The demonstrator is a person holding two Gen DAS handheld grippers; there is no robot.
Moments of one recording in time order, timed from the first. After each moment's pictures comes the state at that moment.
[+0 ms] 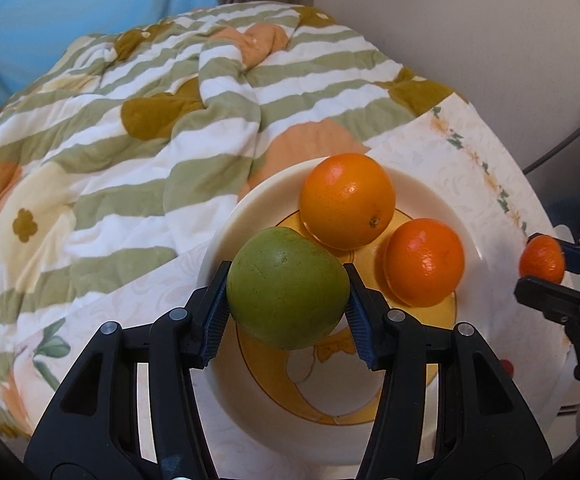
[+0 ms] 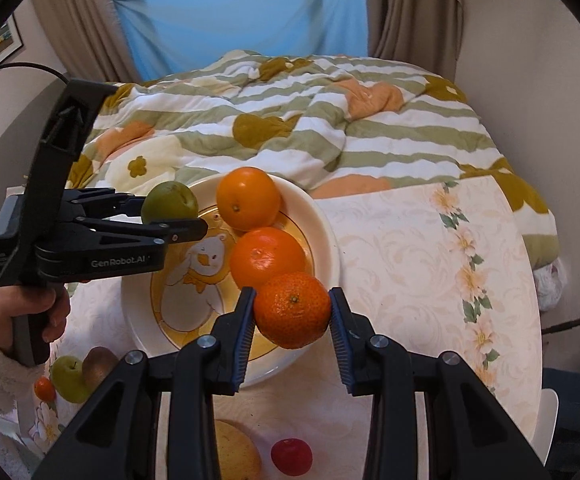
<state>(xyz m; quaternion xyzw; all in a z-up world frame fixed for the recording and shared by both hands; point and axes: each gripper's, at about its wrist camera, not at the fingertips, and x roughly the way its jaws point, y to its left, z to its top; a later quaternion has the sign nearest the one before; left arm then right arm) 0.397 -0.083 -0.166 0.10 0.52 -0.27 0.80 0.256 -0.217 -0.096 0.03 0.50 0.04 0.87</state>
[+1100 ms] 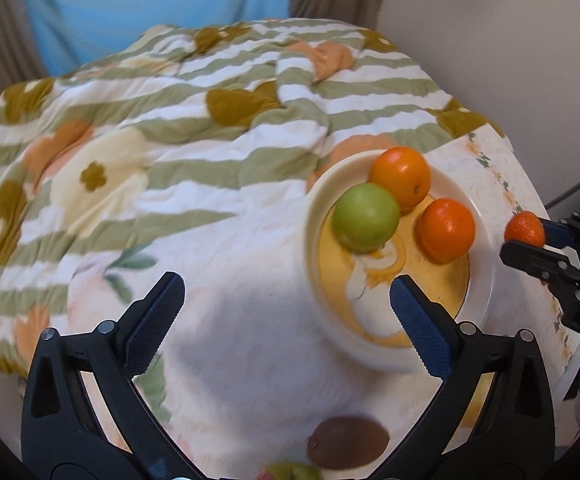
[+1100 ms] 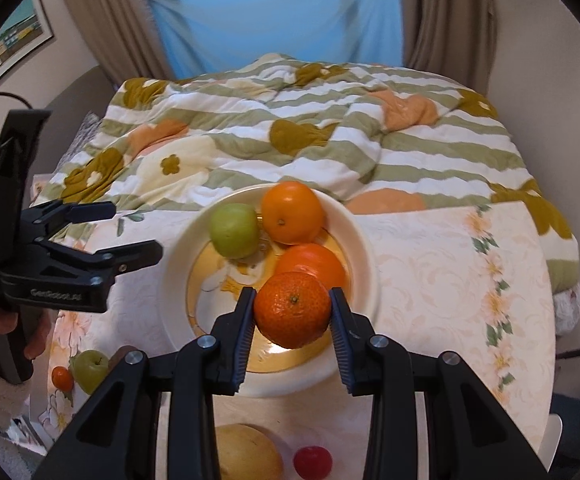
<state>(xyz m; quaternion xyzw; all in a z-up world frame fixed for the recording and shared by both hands) 0.346 -0.002 -0.121 0.06 0.51 -0.16 0.84 0.266 -0.193 -0.088 0.02 0.49 0.12 0.87</state>
